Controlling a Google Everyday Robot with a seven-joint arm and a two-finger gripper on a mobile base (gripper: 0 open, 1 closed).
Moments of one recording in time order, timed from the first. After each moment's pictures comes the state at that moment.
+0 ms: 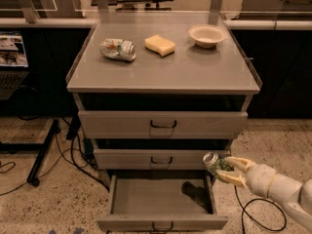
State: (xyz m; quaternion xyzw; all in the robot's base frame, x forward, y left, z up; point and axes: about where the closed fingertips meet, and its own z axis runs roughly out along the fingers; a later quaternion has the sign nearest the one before) arm 0.509 -0.261 0.580 -0.39 0.73 0.14 0.54
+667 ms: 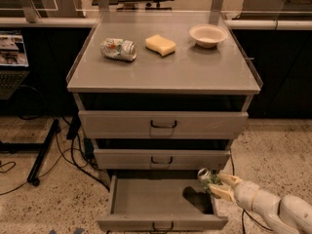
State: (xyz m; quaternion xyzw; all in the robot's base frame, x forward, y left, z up) arm 0.510 -0.263 0.455 -0.32 0.78 0.18 0.51
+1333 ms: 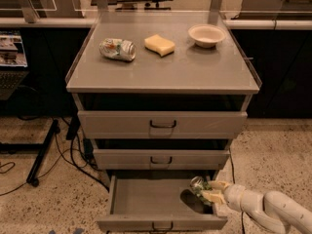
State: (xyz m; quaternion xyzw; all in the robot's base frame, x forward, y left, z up) arm 0.521 -0.247 0.364 -0.32 0.81 0.23 0.44
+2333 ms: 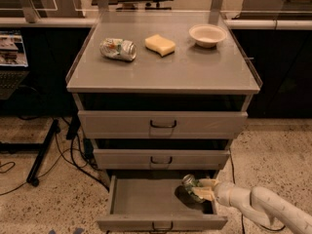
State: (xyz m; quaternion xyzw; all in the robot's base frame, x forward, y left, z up) arm 0.547 -0.225 0.328 -0.30 0.81 0.26 0.44
